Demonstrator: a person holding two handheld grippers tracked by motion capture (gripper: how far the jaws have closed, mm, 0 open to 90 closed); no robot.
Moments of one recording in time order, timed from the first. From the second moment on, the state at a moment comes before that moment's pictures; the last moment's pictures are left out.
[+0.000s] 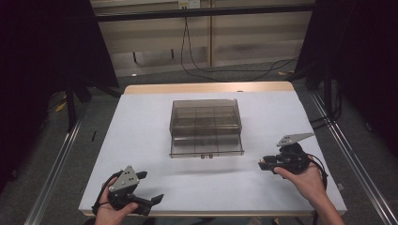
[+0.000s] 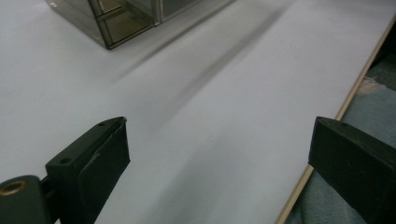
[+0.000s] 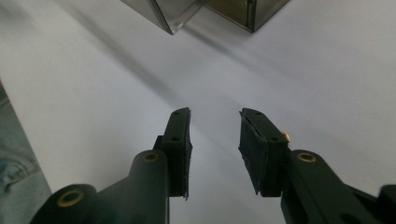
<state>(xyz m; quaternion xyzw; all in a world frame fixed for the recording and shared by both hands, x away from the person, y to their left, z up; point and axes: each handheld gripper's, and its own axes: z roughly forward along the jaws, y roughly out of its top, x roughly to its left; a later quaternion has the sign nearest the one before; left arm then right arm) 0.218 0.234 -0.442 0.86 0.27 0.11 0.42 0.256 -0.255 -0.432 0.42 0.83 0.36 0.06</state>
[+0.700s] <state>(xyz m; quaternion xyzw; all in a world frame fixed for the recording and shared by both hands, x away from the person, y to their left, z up) 0.217 0.227 -0.444 0.87 0.25 0.12 0.41 0.315 -0.244 -0.425 0.40 0.90 0.19 0.03</state>
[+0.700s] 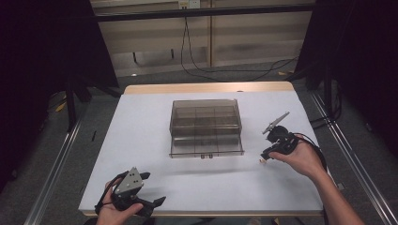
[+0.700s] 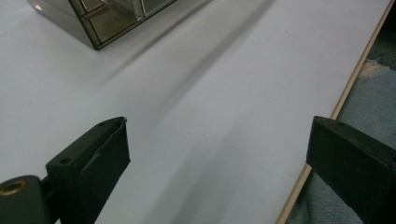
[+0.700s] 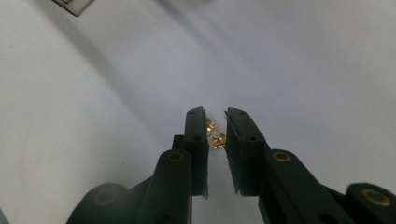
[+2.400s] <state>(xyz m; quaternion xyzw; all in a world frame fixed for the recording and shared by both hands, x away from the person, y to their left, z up) 0.219 0.224 -0.447 0.87 0.24 0.11 0.41 0.340 -0.228 -0.444 0.35 0.93 0.10 -0.01</state>
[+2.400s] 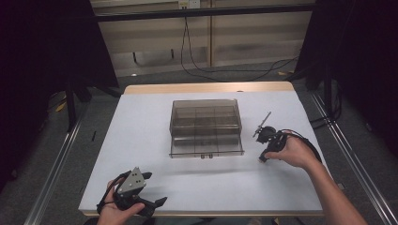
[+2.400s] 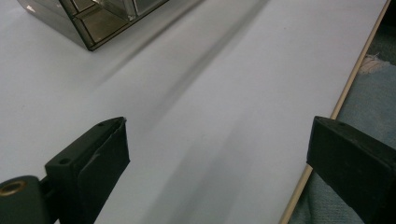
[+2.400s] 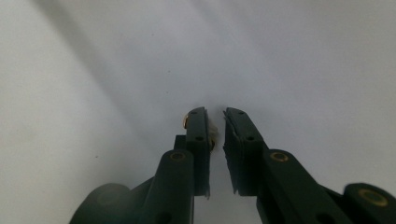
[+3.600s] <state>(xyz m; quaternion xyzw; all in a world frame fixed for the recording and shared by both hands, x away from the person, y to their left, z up) 0.221 0.227 -0.447 0.87 0.25 0.11 0.40 0.335 -0.234 -0.427 0.35 0.93 0.14 -0.02</state>
